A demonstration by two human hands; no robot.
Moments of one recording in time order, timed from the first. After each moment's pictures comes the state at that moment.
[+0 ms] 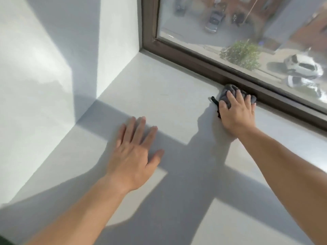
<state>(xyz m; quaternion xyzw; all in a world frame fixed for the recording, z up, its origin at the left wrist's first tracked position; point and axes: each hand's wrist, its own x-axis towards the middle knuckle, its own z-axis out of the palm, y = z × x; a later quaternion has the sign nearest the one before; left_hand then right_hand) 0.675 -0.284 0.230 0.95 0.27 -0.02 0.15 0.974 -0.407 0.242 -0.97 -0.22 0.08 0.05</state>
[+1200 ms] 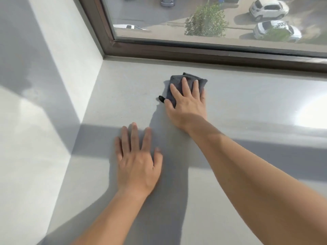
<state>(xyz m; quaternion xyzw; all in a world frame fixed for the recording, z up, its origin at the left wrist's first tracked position) 0.673 -0.276 0.214 0.96 0.25 0.02 0.10 0.864 -0.344 0.230 -0.97 -0.22 0.10 0.10</state>
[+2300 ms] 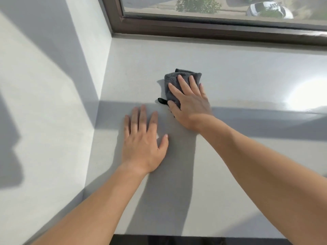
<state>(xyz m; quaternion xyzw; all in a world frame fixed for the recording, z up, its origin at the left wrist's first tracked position) 0.595 -0.227 0.210 0.98 0.15 -0.02 0.09 0.752 -0.341 0.225 -0.95 -0.29 0.11 0.07</state>
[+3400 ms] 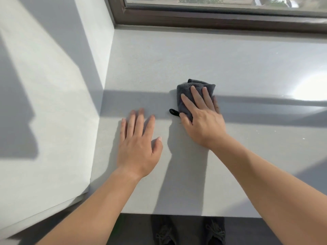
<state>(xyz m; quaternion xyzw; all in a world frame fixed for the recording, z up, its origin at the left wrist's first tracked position) 0.594 -0.231 0.209 0.98 0.14 -0.03 0.12 0.740 -0.396 0.211 -0.96 -0.26 0.08 0.09</state>
